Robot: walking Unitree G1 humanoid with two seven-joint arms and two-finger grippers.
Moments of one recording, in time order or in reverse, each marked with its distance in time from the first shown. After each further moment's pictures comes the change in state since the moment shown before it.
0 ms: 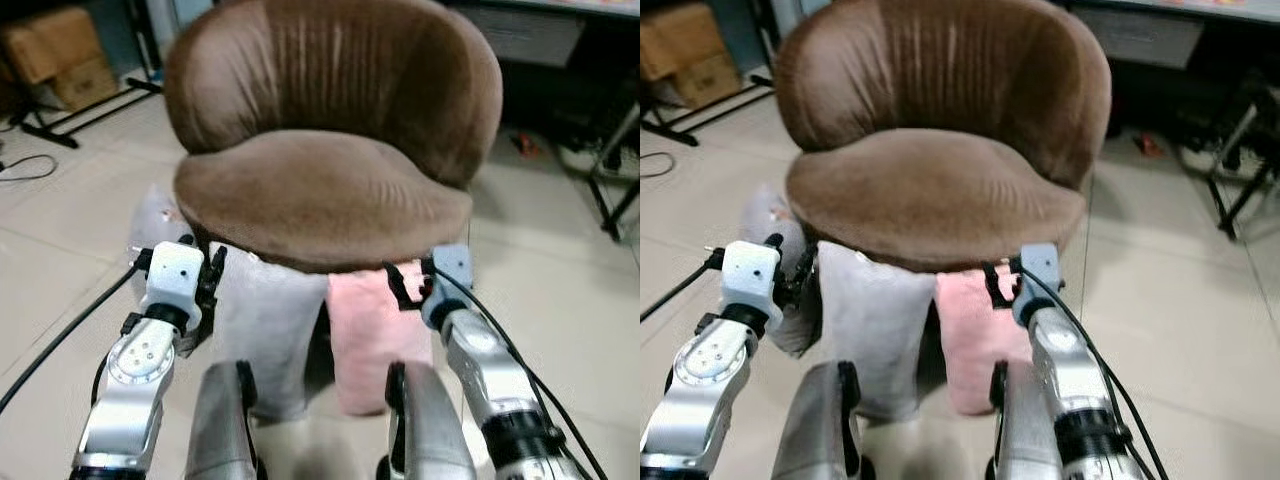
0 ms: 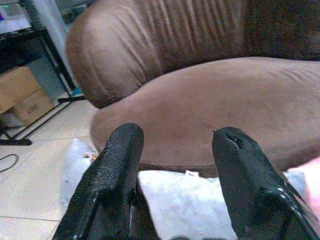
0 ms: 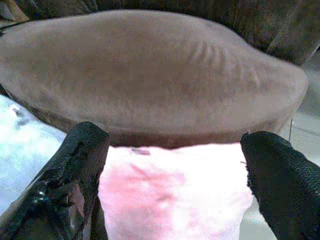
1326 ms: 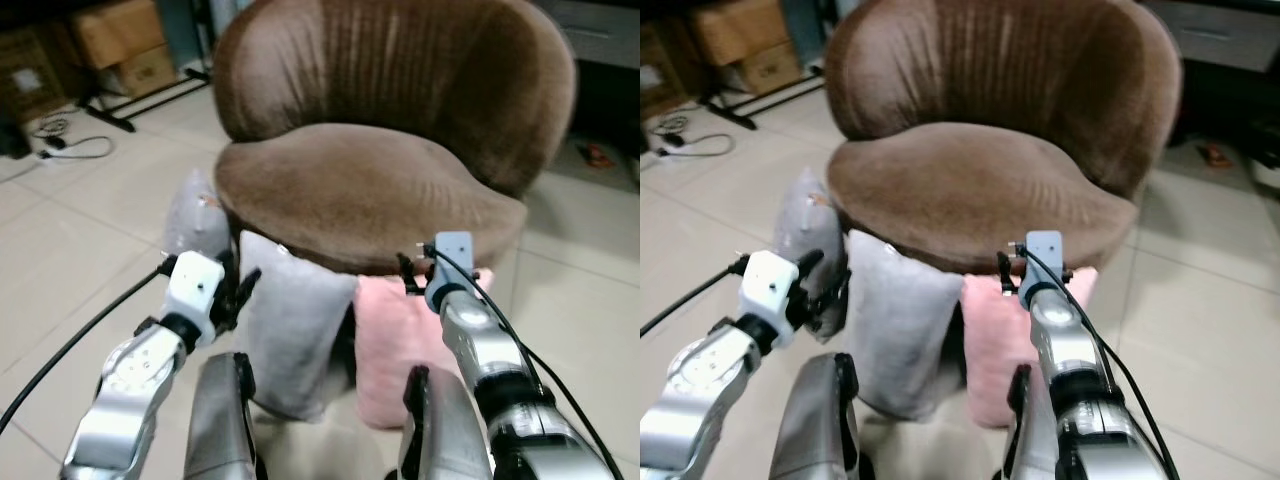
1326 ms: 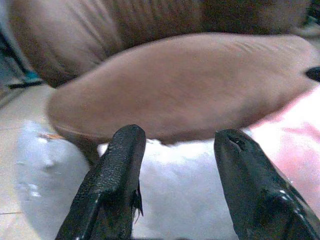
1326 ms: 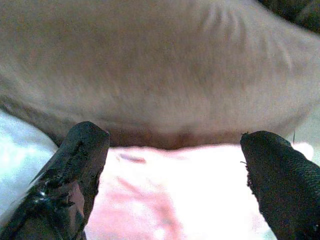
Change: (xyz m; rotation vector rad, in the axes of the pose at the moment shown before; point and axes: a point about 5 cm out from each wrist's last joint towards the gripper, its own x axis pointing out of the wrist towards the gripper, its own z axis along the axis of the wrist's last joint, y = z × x) left arm -0.018 -0.021 0.003 -0.030 0.048 -0.339; right arm 0.028 -0.019 -0.002 0.001 0.126 -0.171
